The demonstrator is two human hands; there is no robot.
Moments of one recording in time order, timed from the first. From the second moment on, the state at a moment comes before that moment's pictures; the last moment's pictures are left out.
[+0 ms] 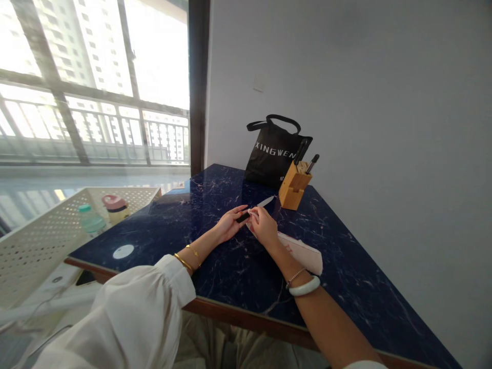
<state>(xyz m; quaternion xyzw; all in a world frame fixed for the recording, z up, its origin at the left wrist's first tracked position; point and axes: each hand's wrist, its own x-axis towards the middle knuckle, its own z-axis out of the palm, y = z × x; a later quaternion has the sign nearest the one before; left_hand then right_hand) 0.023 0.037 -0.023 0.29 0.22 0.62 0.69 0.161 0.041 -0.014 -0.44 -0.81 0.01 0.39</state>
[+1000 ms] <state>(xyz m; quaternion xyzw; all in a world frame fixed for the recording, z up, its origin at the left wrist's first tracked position) 0.023 0.035 -0.022 0.35 0.22 0.59 0.69 0.154 0.041 -0.018 -0.44 -0.84 0.01 0.32</state>
